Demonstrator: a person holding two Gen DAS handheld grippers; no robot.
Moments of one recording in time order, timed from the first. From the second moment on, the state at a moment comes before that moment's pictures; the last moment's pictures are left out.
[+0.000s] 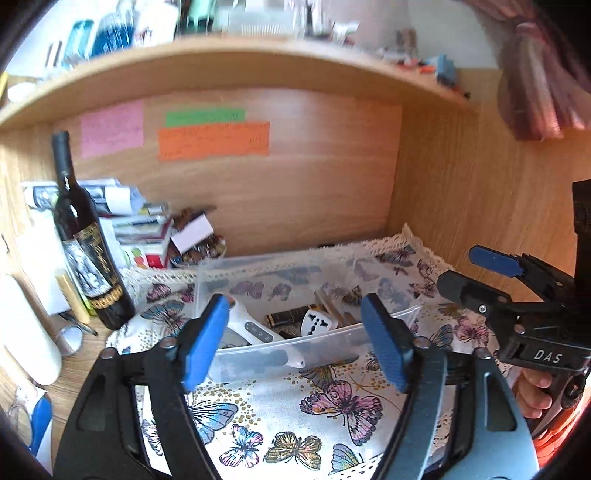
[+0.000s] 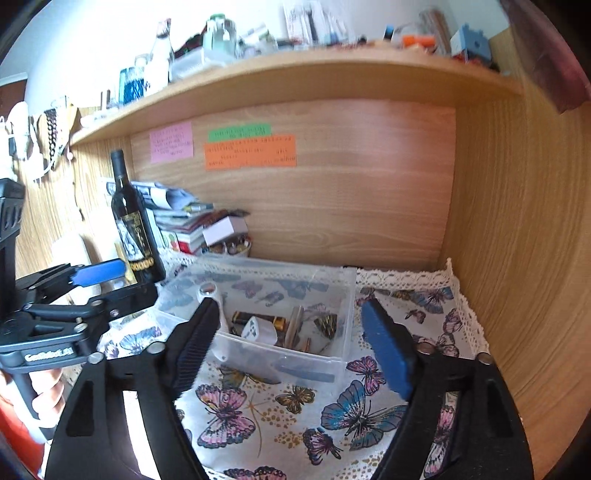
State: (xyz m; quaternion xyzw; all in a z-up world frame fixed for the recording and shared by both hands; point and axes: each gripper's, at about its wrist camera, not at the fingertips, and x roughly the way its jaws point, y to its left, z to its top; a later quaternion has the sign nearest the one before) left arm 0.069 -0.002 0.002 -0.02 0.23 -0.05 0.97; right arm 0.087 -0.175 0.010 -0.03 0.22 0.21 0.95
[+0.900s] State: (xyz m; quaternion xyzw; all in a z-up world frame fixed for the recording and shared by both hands) left arm -0.007 -0.003 0.030 -0.02 0.15 -0.01 0.99; right arm 0.022 -0.188 0.038 -0.02 0.15 0.18 0.97
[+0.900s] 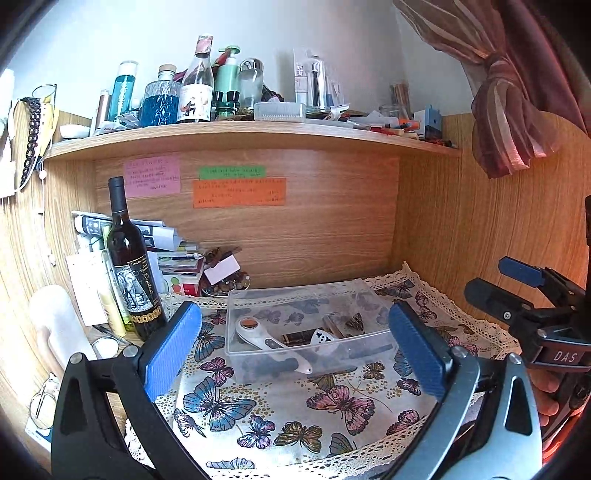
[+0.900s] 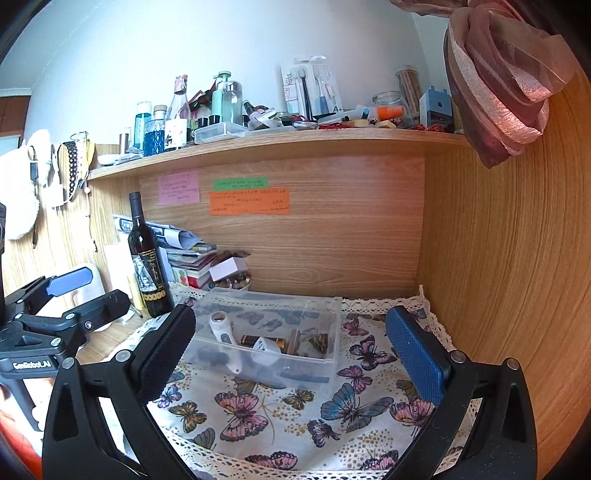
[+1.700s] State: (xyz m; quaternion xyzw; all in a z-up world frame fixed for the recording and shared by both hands) left arm -0.001 0.000 0.026 -0.02 0.16 -0.01 0.99; right arm 0.021 -0.182 0.035 -0.02 0.15 0.18 0.97
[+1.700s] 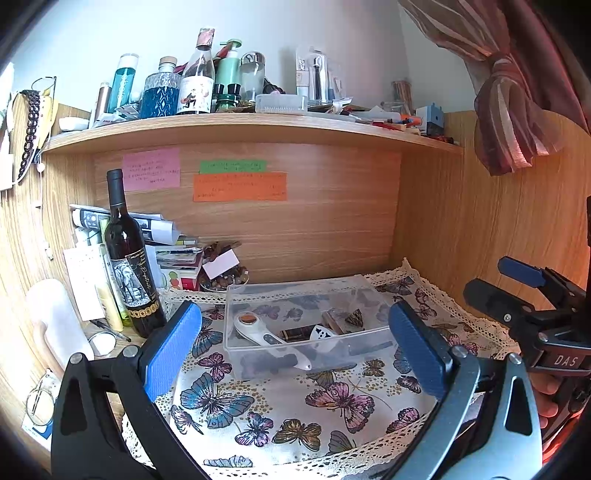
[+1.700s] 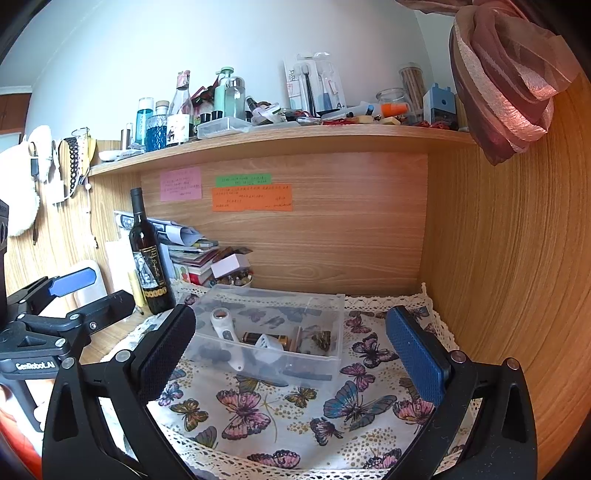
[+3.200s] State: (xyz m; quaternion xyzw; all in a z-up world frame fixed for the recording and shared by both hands) left arm -0.002 -0.001 0.030 0.00 0.13 -0.01 0.99; right arm 0.025 -0.182 0.036 -0.02 0.15 0.18 0.97
